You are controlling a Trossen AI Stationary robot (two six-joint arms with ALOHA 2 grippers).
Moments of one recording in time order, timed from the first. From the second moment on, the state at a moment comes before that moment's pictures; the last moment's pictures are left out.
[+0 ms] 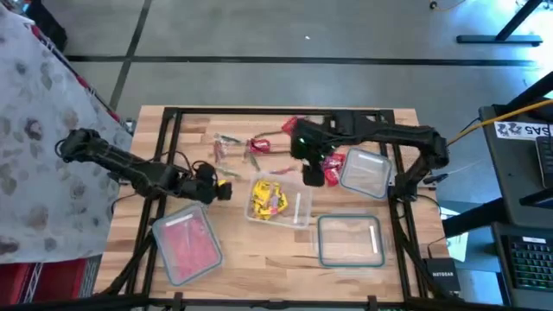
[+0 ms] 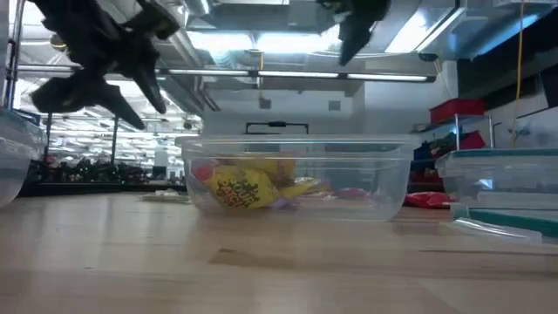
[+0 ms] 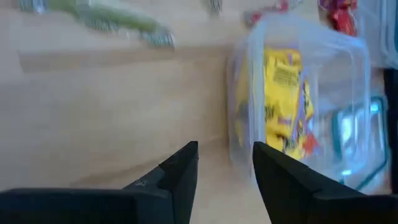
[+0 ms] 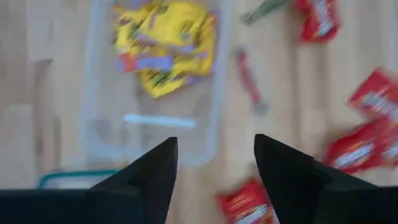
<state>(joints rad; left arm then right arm) -0.26 1.10 0.68 -0.53 -0.38 -1.57 -0.06 1.64 1.67 -1.22 -0.10 0.01</state>
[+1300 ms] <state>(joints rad) -0.07 1.10 0.68 -0.50 -0.03 -1.05 1.00 1.93 1.20 -0.87 0.13 1.04</state>
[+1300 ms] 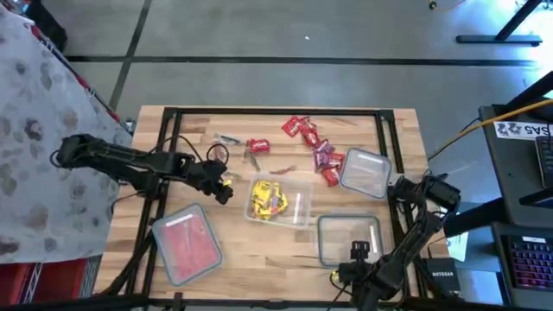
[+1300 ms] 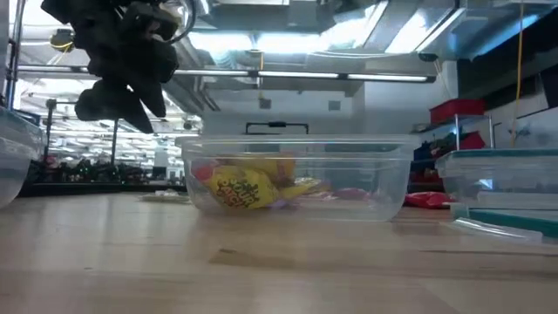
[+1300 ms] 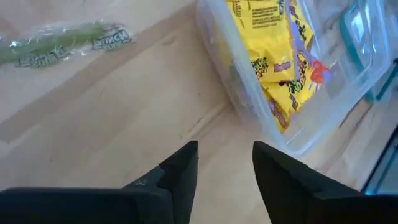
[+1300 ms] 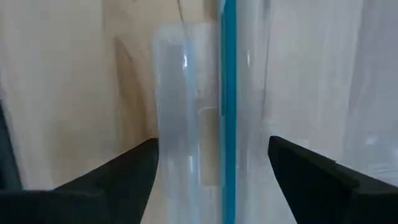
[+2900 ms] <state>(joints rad) -0.09 1.10 0.68 -0.48 -0.08 -1.07 0.97 1.98 1.37 -0.93 0.15 1.05</state>
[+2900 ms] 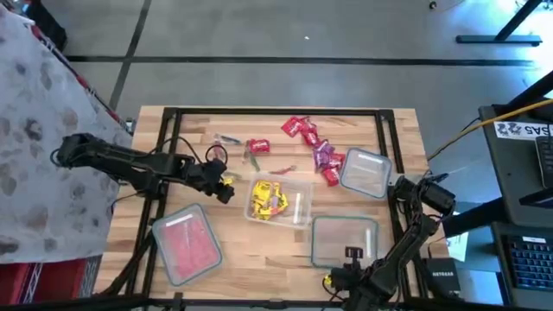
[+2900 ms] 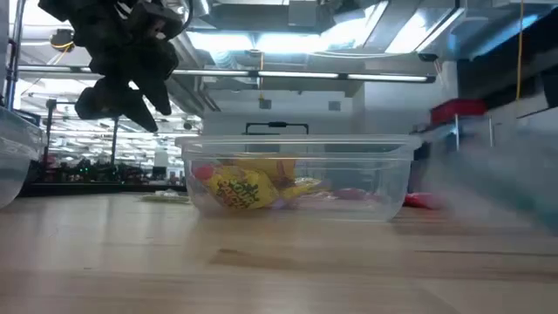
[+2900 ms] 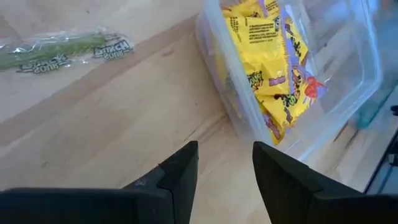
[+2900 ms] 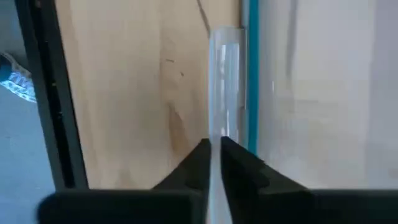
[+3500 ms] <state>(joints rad) -0.09 1.10 0.68 -0.48 -0.08 -1.07 0.99 1.98 1.46 -0.96 0.17 1.08</state>
